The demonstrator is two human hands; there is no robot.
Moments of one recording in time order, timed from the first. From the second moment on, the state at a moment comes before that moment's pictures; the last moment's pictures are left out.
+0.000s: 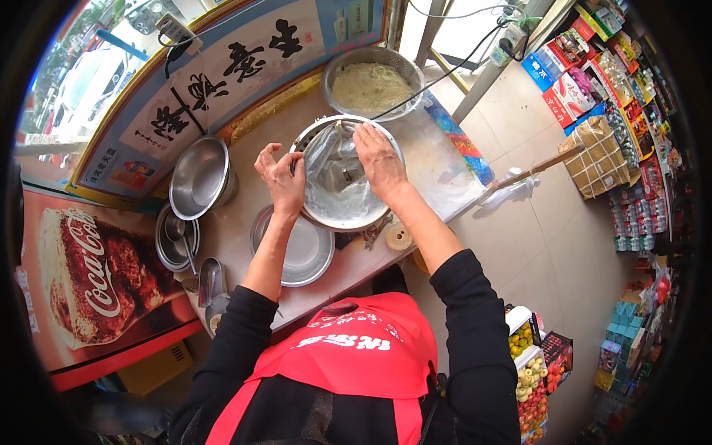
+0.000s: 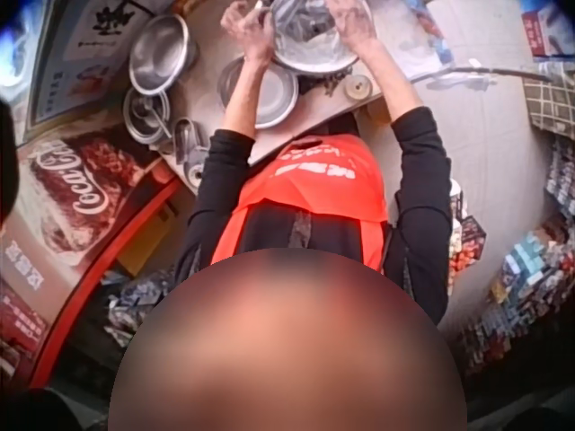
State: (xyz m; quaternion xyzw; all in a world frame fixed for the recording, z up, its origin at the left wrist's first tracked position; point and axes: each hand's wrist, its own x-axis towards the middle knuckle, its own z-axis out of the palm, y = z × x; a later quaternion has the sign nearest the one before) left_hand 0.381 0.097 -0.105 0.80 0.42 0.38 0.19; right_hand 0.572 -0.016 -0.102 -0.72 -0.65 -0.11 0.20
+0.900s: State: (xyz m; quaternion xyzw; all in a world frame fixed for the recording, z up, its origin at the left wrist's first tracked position) left_hand 0.446 0.171 -0.099 0.95 0.19 0.17 0.16; right_hand 0.565 -0.014 -0.102 -0.76 -0.61 -0.05 0.23
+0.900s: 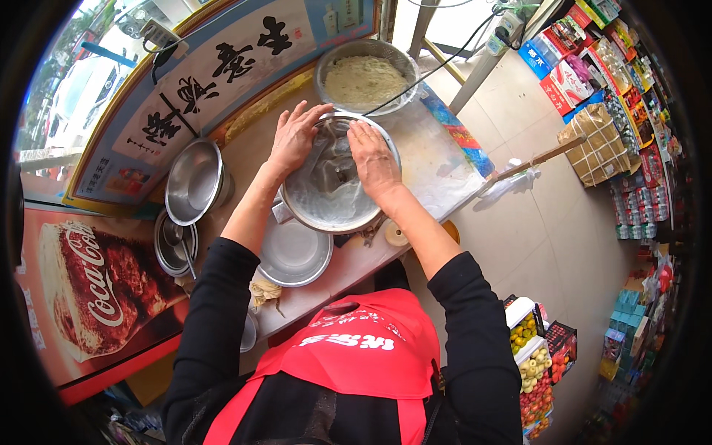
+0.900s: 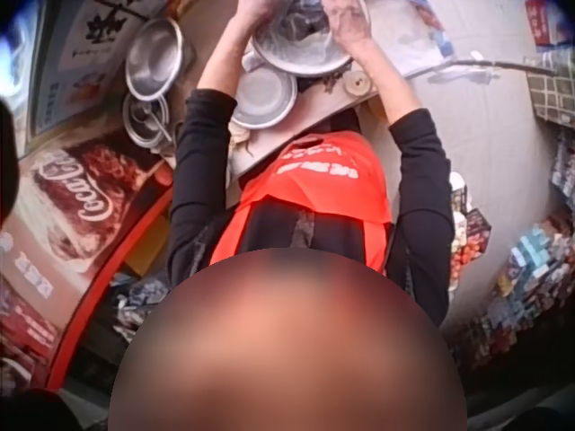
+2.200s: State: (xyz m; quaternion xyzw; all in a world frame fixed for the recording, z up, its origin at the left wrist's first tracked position) left_hand 0.480 0.178 -0.088 0.94 0.23 0.08 0.26; right_hand 0.507 -0.060 -0.079 -0.76 -0.63 0.08 0.15
